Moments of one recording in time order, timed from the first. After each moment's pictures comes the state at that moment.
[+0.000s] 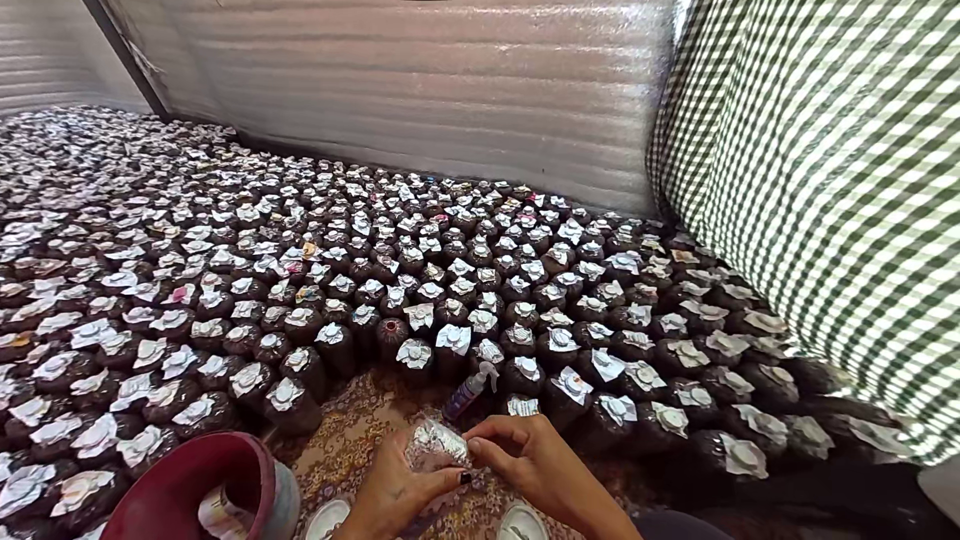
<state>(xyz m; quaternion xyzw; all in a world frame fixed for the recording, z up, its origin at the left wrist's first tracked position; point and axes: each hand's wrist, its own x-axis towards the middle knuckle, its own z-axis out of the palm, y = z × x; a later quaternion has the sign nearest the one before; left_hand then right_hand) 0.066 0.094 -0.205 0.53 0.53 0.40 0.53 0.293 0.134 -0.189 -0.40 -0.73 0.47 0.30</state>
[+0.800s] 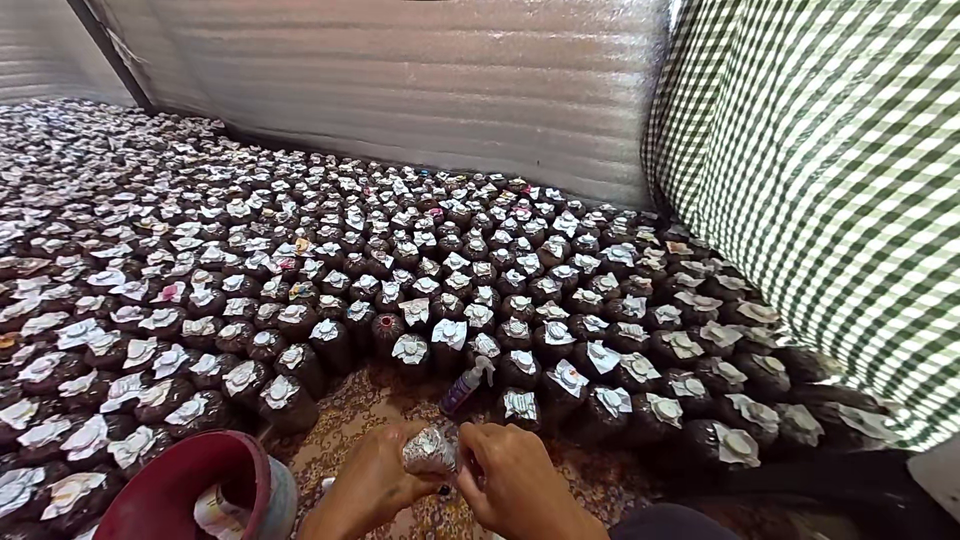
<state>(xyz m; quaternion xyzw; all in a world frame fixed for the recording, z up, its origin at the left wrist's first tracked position) 0.042 0.113 -0.193 0.73 0.57 0.11 0.37 0.265 0.115 -0.205 -0.43 -0.86 0.07 0.24</state>
